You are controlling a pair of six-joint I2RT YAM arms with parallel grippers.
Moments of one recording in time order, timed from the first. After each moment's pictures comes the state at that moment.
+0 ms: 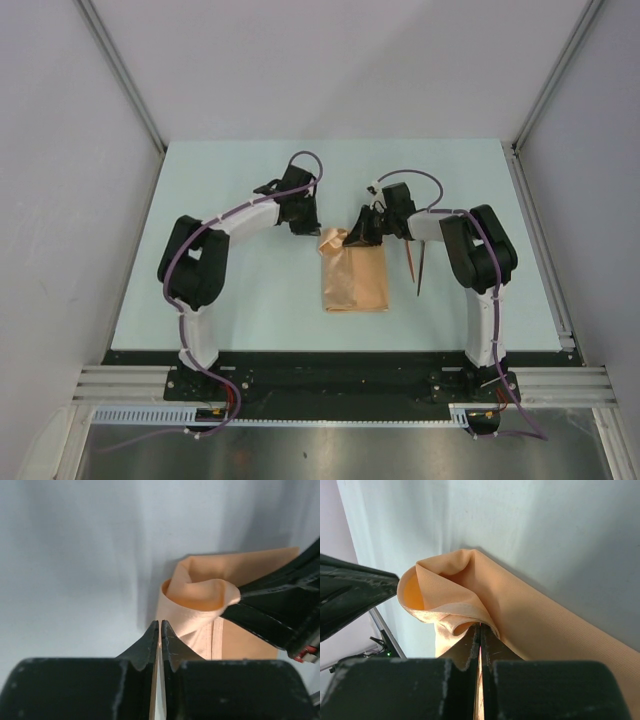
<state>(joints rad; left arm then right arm) -0.49 1.94 1.42 -0.46 0.11 -0.57 0.38 2.10 1.22 0.06 -0.66 0.62</state>
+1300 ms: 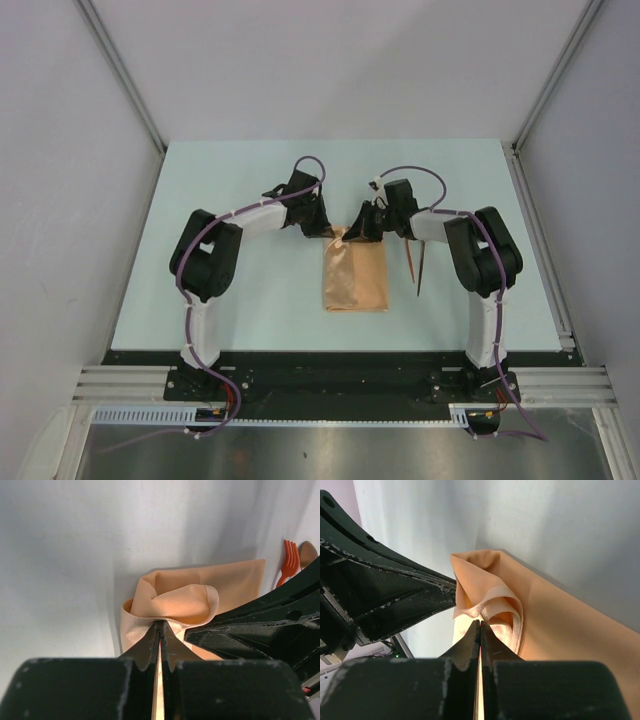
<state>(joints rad) -0.50 2.05 1.42 -0.31 0.25 -0.72 0.38 2.05 1.21 0.09 -0.65 0.66</state>
